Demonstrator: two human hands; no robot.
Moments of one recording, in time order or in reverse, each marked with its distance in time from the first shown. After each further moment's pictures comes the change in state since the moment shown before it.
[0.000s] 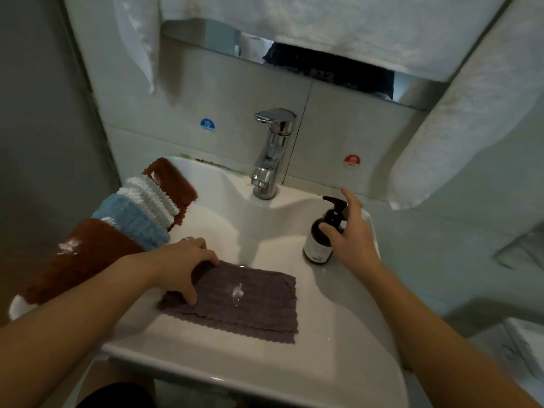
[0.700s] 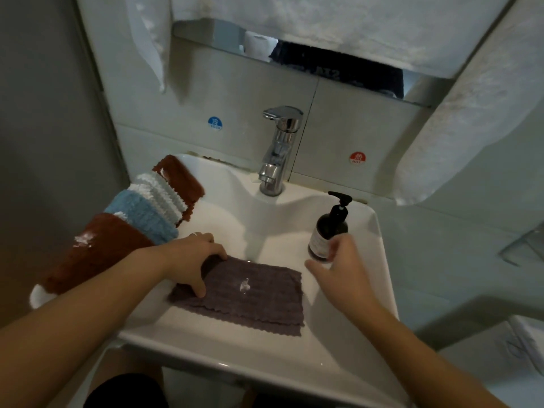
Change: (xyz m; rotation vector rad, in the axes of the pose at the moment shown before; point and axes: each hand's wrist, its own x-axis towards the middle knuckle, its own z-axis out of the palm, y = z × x) left_hand -0.002 0.004 -0.002 -0.019 -0.001 -0.019; right_hand -0.064 -0.008 0.024 -0.165 -0.060 0.180
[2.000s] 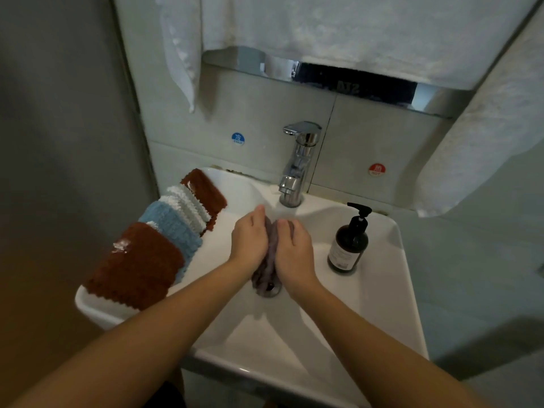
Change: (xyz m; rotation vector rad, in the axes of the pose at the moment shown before) left_hand 0.023 0.096 -0.024 -1.171 0.917 -0.282; right_hand 0.017 -0.085 0.080 0.609 0.046 -0.106
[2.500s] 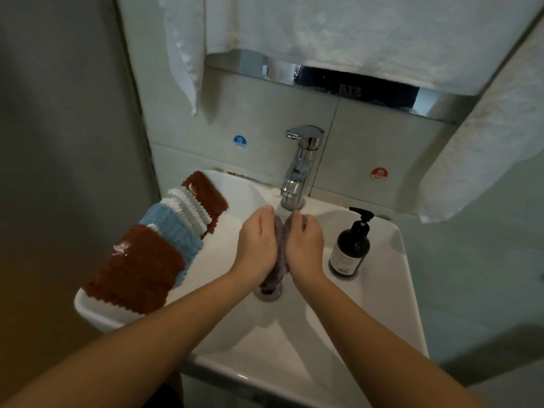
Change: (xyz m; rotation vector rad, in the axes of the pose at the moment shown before) left_hand -0.017 0.012 0.002 -0.137 -0.005 0.168; right_hand 0.023 -0.007 -0.003 -0.063 0.127 0.076
